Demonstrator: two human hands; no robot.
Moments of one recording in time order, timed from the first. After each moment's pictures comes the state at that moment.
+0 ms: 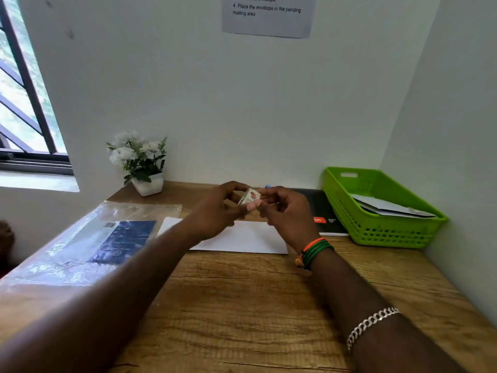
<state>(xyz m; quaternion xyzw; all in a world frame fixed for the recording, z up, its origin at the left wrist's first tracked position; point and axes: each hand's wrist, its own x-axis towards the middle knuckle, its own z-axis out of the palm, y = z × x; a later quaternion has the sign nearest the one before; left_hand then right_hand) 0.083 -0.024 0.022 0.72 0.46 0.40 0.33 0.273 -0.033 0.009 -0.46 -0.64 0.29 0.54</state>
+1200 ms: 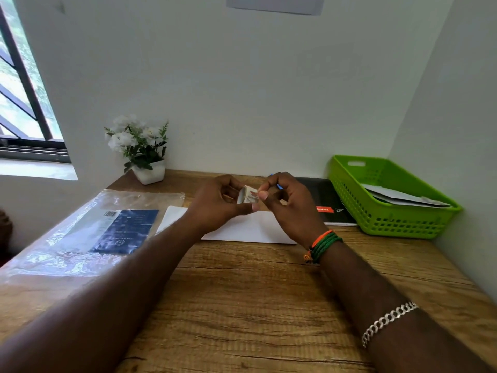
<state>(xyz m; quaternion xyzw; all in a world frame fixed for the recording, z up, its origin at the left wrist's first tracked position) 0.074 -0.024 0.008 0.70 0.49 0.43 0.28 0.264 -0.041 0.010 -0.42 -0.73 0.20 0.50</state>
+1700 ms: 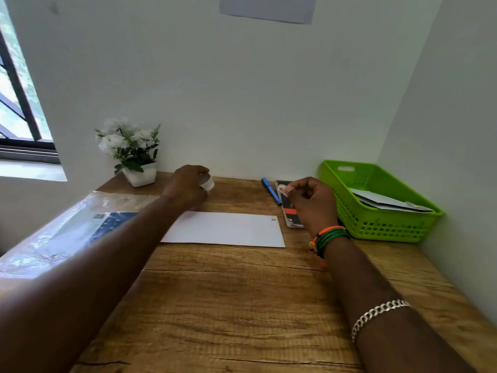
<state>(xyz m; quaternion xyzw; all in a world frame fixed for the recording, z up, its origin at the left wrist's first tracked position) 0.038 0.040 0.016 0.70 0.64 0.31 0.10 0.307 -0.019 0.011 -0.54 -0.54 0.22 0.61</state>
